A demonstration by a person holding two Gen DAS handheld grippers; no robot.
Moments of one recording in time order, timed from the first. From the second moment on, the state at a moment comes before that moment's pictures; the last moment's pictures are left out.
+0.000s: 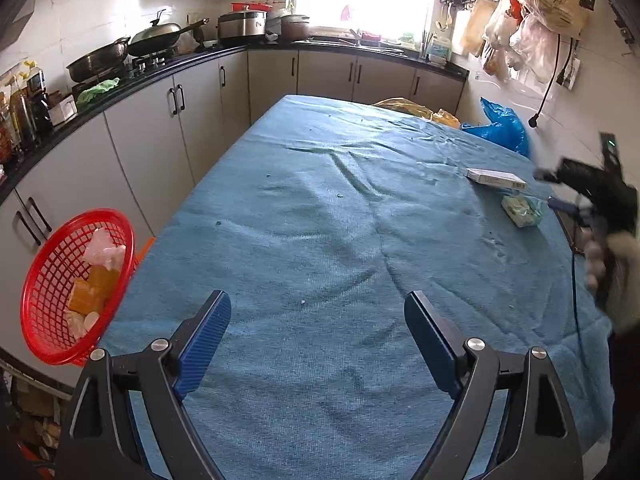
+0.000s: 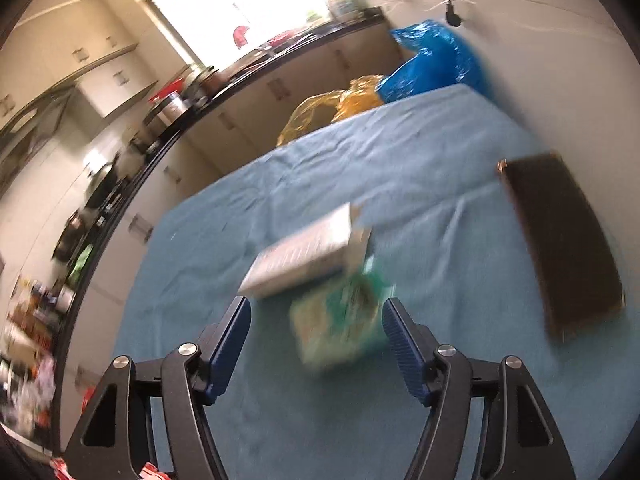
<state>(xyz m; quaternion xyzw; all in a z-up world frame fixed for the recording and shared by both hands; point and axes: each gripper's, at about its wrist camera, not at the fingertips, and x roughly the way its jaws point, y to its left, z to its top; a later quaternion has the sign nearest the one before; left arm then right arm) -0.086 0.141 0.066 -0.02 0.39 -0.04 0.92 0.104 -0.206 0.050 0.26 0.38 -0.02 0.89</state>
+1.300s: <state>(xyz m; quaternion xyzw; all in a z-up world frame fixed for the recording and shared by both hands) -0.039 0.101 0.091 -0.07 0.41 -0.09 0.91 0.090 -0.194 0.021 0.20 0.39 -0.01 0.90</state>
